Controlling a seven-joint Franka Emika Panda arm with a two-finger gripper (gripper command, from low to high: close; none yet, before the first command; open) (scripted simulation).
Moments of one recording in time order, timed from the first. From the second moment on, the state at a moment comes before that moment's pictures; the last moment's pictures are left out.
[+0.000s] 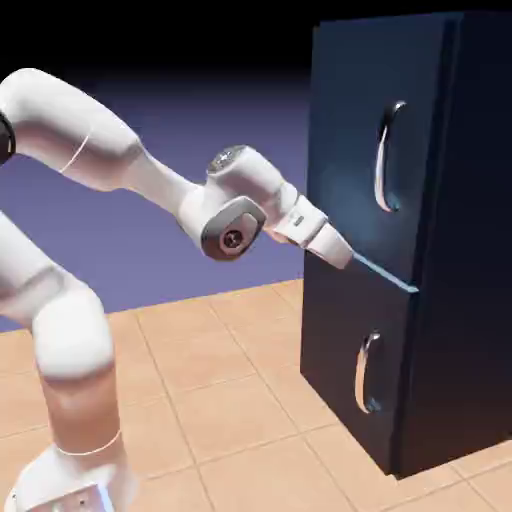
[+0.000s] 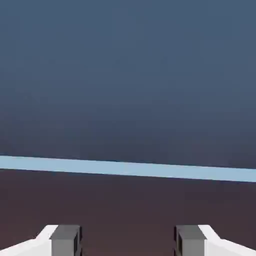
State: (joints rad) arm 0.03 -0.58 -0.02 -2.80 -0.05 3.04 0.78
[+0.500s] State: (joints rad) arm 0.21 -0.74 -0.28 -2.70 -0.70 3.05 1.22
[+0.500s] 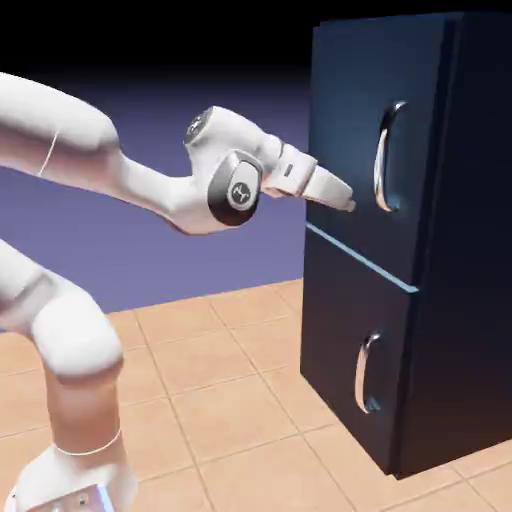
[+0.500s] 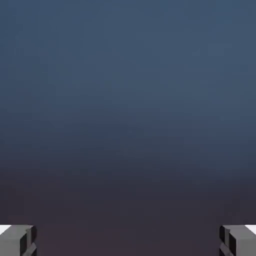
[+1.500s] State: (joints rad) arm 0.57 -1.05 -0.80 -2.50 -2.01 3.08 2.10
